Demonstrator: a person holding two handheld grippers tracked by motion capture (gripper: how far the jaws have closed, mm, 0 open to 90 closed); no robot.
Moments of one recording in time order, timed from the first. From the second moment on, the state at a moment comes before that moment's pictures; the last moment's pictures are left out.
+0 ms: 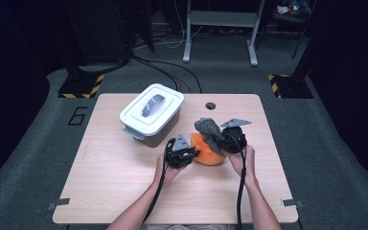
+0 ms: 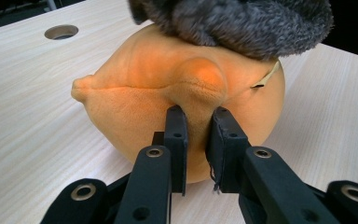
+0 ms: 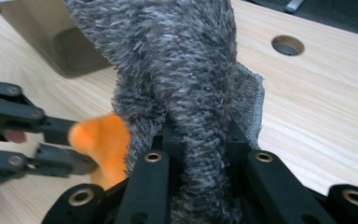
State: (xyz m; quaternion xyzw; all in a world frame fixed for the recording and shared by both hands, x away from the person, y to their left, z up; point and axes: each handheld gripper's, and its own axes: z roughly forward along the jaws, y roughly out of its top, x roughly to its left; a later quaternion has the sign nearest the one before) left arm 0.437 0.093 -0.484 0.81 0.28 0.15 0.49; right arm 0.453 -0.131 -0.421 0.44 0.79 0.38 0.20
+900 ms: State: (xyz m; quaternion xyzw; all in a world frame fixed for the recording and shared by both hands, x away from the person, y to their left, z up) left arm 0.437 0.094 -0.486 0.81 0.29 0.14 0.50; right arm 0.464 -0.190 -0.470 0.53 0.76 0.35 0.16
